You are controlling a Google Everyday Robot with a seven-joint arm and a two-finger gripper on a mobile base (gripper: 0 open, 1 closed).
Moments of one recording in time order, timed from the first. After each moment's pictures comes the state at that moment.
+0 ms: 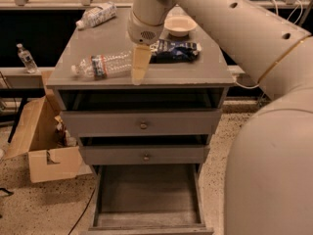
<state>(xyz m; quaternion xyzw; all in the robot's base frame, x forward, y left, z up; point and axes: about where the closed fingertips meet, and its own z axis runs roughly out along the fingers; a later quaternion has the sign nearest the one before) 0.663 0.064 0.895 -0.75 0.62 0.03 0.21</state>
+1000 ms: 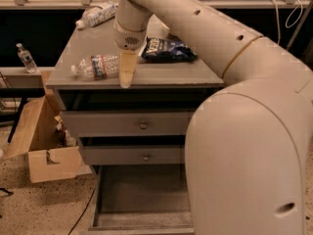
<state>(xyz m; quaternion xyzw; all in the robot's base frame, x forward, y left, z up) 0.687 0.105 0.862 -0.77 0.61 0.03 0.19</state>
